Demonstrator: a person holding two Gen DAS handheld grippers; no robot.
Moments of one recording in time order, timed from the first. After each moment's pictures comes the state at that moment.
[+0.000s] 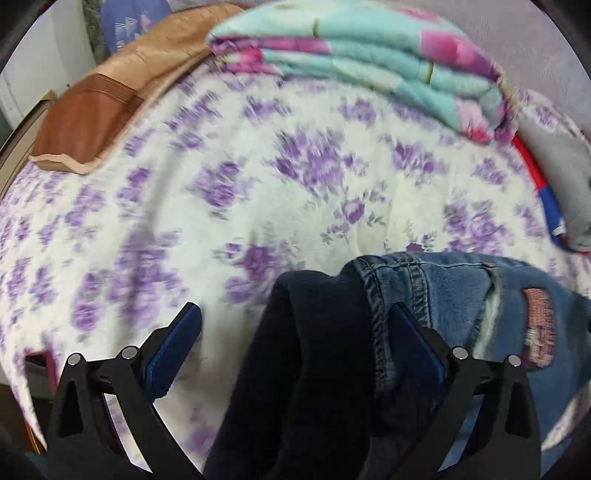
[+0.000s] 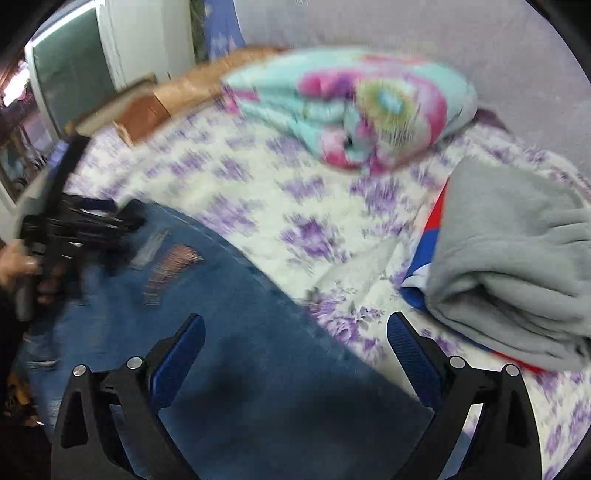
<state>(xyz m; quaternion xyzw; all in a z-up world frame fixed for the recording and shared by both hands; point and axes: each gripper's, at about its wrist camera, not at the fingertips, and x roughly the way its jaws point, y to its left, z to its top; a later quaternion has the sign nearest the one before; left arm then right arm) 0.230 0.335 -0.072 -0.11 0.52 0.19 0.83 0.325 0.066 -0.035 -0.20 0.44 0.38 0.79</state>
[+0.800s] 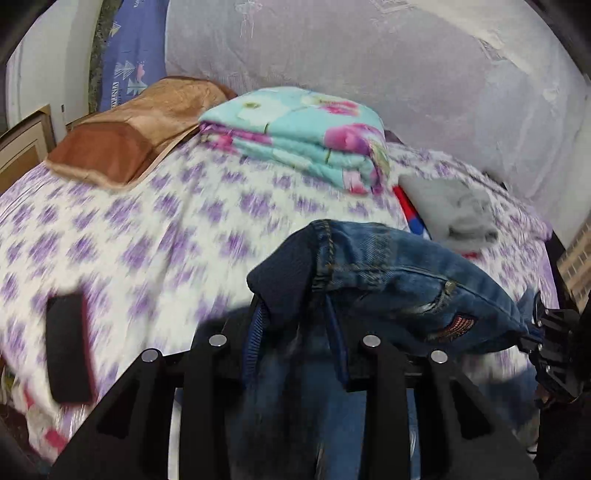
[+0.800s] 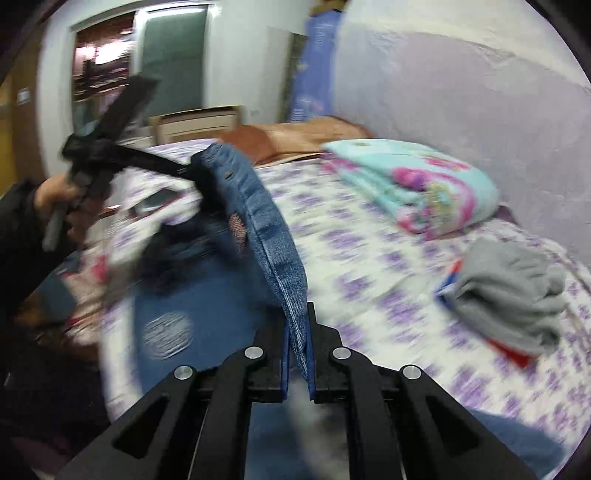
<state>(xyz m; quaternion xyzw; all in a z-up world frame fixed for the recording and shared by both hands) 0.060 0.271 0.046 -0.16 0.38 0.10 0.91 0.120 -0.013 0.020 -0.22 0.26 0.51 0.79</state>
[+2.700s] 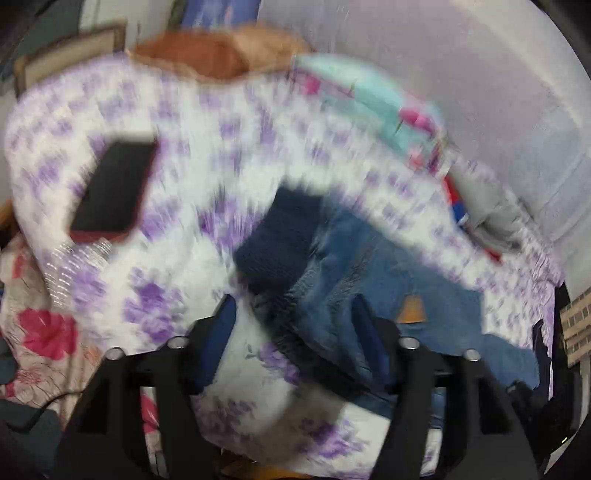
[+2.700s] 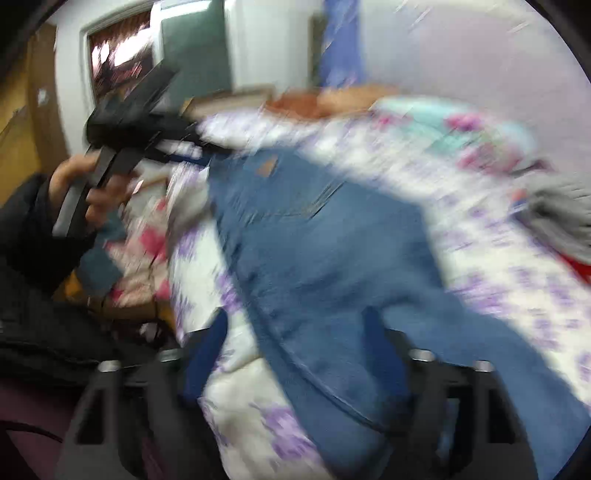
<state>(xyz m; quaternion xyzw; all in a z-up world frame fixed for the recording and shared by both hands) -0.039 0.280 -0.001 -0.27 0.37 0.18 0.87 0.045 -0.032 -0.040 -0.18 0.29 0.53 0.78</state>
